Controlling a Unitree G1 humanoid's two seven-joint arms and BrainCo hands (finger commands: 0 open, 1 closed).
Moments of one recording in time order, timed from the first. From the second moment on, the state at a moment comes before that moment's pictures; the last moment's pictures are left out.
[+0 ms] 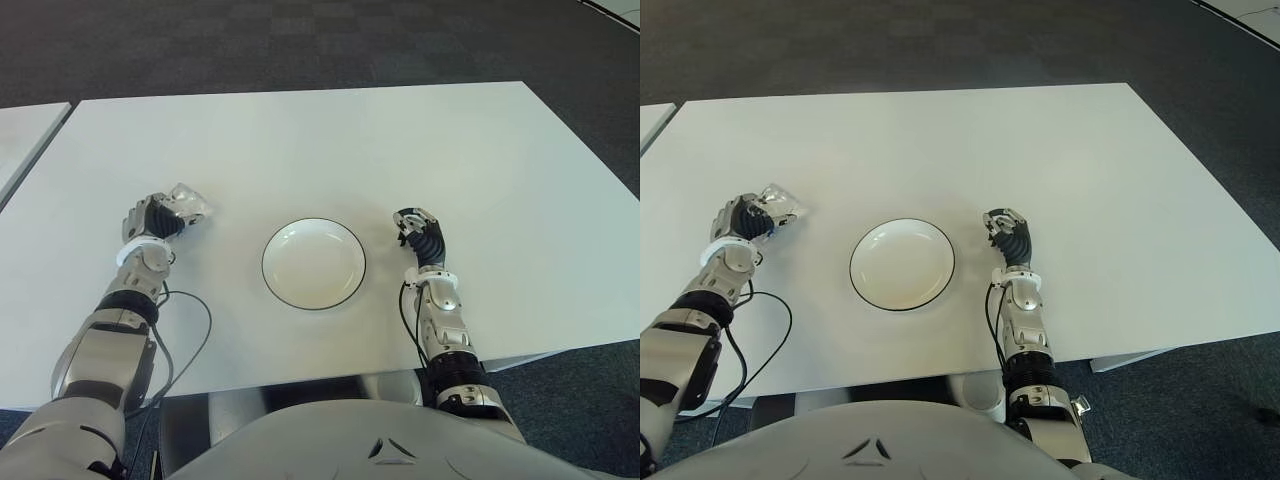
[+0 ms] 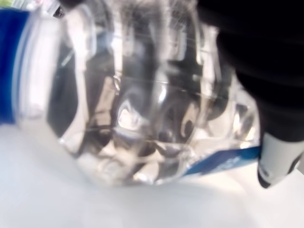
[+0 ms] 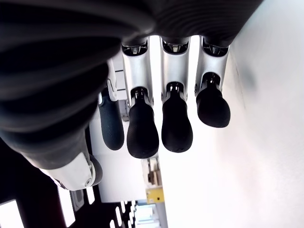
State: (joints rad) left arm -0.45 0.49 -0.13 1.18 0.39 -0.15 0.38; right arm -0.09 0.04 -0.10 0.46 0.05 -0.22 -0.06
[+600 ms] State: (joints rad) left arm -0.24 0.50 -0.11 0.67 0.41 -0.08 0.38; right arm -0.11 0.03 -0.10 0.45 0.05 -0.22 -0.07
